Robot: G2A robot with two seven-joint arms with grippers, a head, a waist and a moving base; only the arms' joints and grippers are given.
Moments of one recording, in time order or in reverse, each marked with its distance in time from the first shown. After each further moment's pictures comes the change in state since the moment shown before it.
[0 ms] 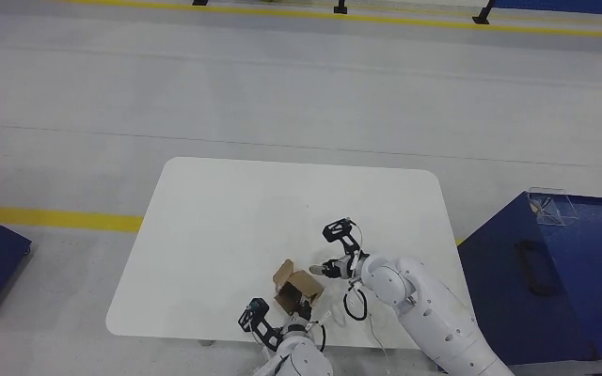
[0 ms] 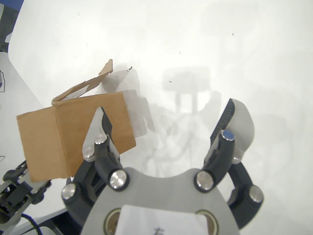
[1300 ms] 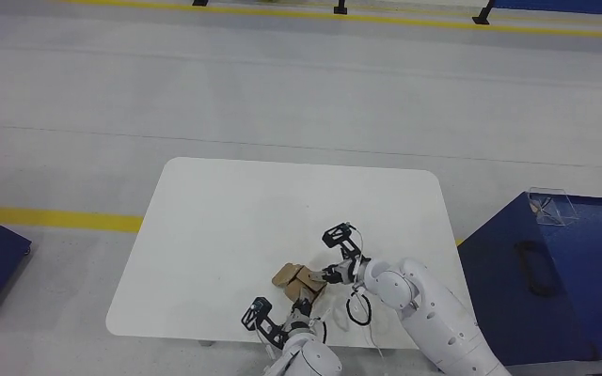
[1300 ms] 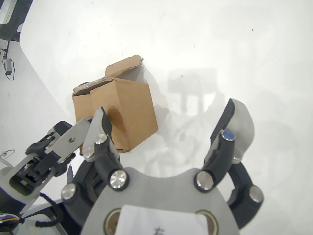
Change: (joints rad) left arm 0.034 -0.116 -0.075 0.120 0.195 0.000 -0.035; right arm -0.034 -0.001 0.044 -0.002 0.003 -0.100 -0.009
